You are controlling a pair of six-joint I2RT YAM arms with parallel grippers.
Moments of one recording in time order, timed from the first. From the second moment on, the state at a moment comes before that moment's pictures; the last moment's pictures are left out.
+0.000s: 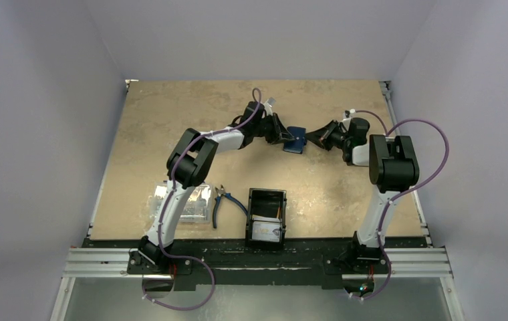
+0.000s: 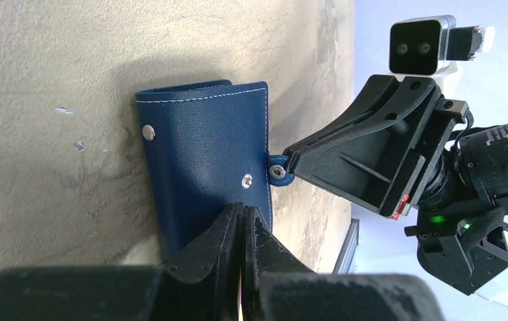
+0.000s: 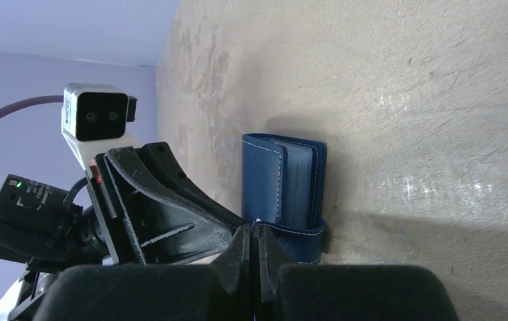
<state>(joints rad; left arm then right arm) -0.57 2.43 1.71 0.24 0.55 -0.97 -0.05 2.03 0.91 0.67 -0.74 0.95</state>
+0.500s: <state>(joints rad) -0.58 2.44 1.76 0.19 0.55 -0.95 -0.02 2.07 0.95 0.70 -0.75 1.01</state>
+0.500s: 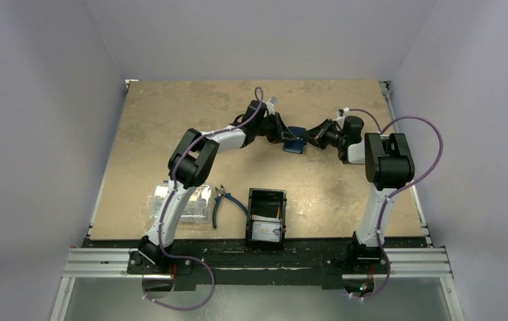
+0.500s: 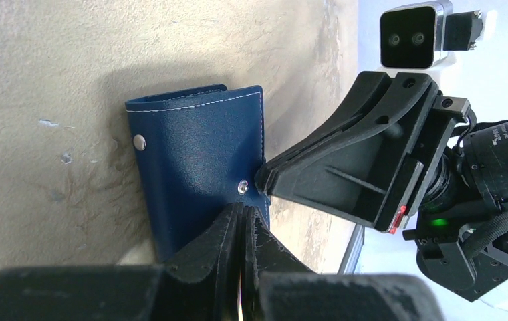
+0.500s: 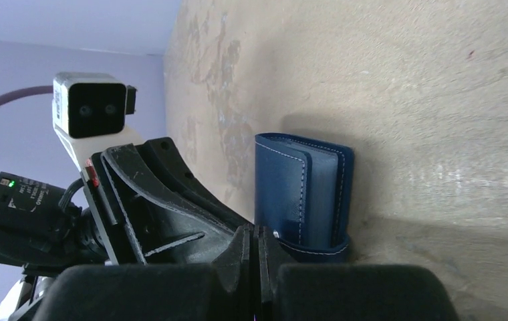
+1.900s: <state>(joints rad) -0.58 2.45 1.76 0.20 0.54 -0.94 0.21 1.88 1.22 -0.19 -0.07 0.34</state>
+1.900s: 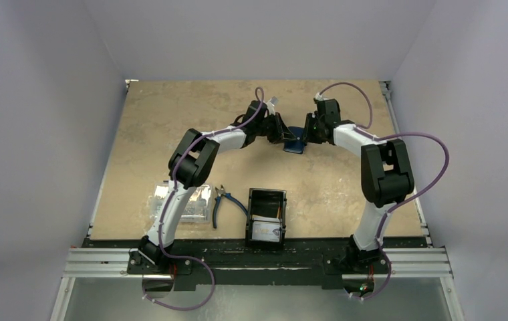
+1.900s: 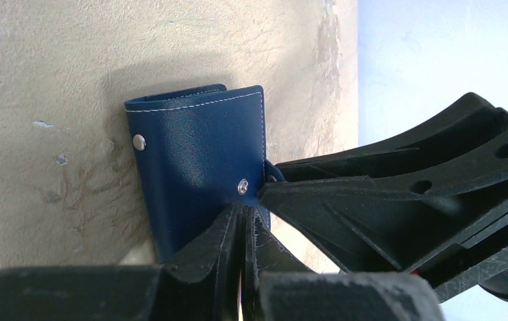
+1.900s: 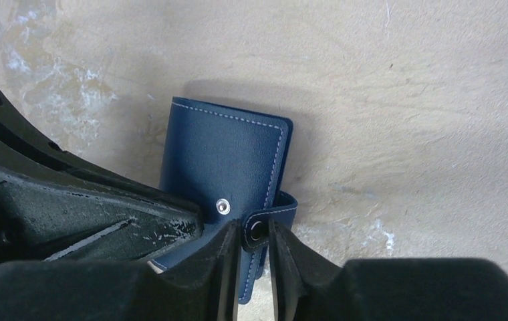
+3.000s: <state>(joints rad) -0.59 2.45 1.76 0.21 0.54 -0.94 0.03 1.88 1.08 0.07 -0.54 0.51</state>
